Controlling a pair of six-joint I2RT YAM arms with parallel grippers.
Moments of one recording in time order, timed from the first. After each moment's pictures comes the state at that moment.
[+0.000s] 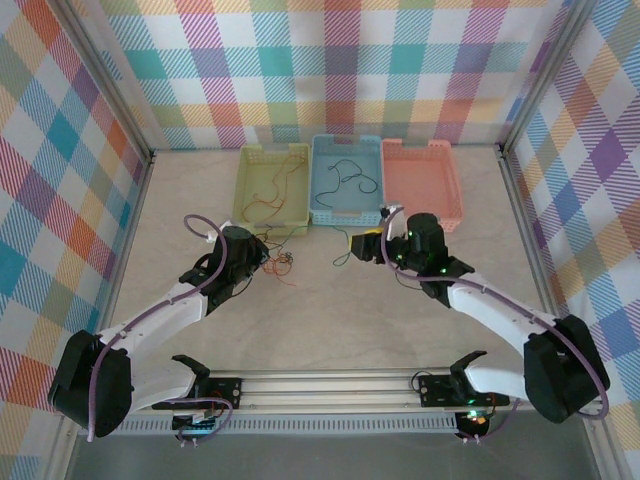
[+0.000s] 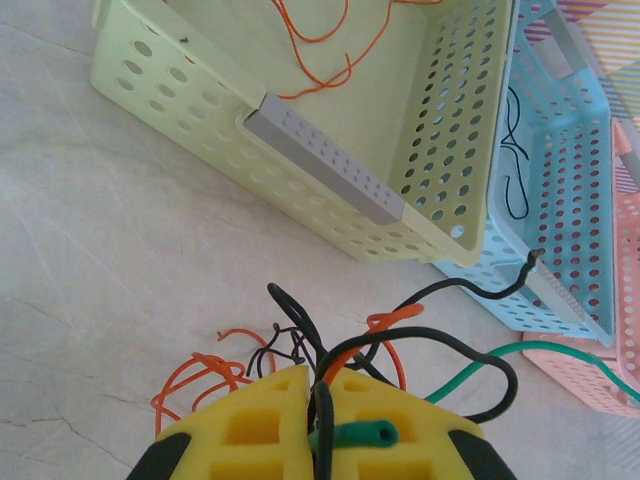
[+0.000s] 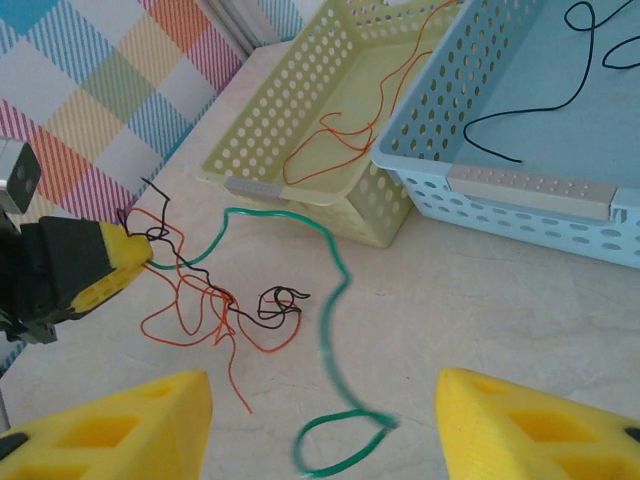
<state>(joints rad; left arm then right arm) -0.47 1.15 0.62 -0.11 -0.16 -1.02 0.51 1.21 0.67 0.13 -0.36 0.42</state>
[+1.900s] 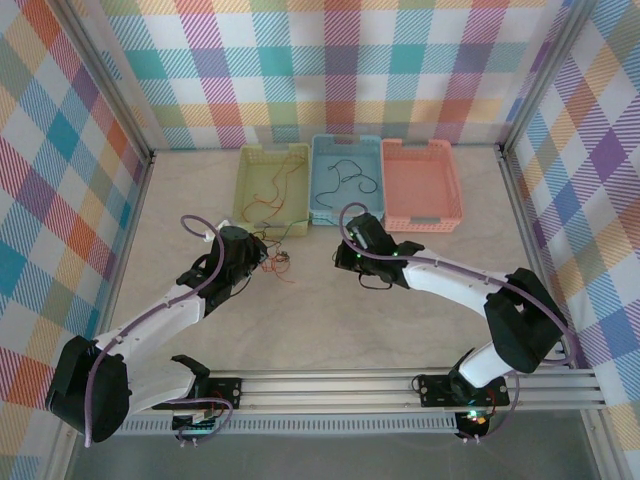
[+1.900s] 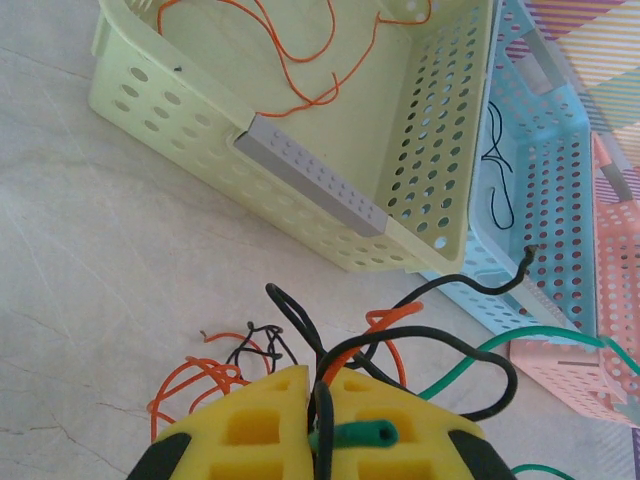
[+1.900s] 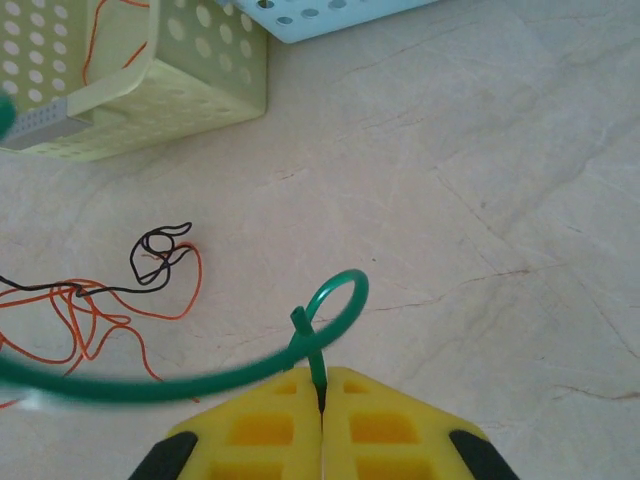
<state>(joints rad) -0.47 1.13 0.62 -0.11 -0.17 -1.01 0.75 1.51 0.94 -0.24 0.01 0.85</state>
